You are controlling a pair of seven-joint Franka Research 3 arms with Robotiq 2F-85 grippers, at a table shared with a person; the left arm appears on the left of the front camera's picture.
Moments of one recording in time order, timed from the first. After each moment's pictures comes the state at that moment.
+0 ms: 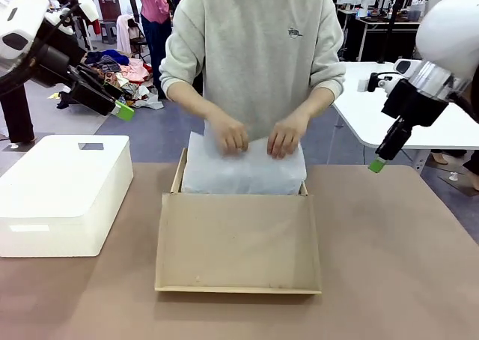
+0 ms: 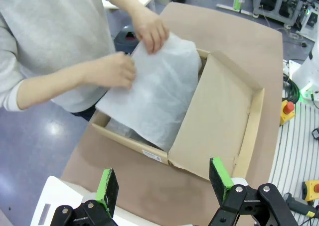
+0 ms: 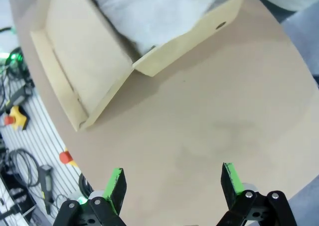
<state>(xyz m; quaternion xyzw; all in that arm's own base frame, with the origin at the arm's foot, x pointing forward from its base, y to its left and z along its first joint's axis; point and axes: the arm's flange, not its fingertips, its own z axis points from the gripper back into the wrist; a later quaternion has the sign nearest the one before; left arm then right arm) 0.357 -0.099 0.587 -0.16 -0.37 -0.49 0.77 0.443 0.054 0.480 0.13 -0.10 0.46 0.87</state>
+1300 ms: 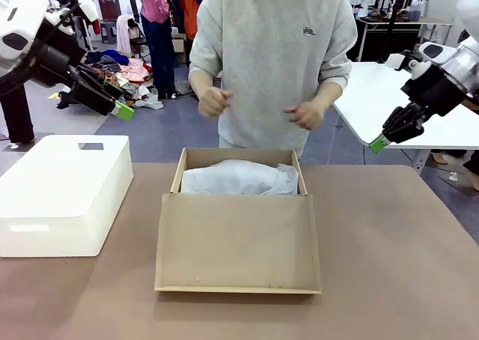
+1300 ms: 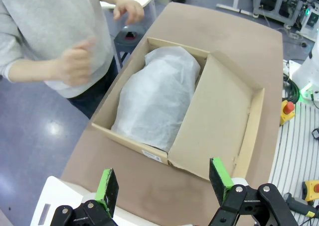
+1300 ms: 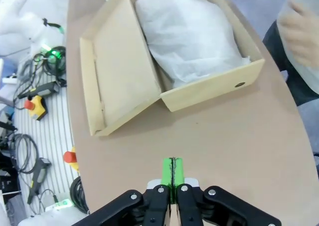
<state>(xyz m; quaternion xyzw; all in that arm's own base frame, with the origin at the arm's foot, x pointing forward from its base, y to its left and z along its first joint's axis) 0.357 -0.099 0.587 -0.16 -0.37 -0.49 0.77 0.456 0.015 0.494 0.25 -0.19 0.55 0.78</state>
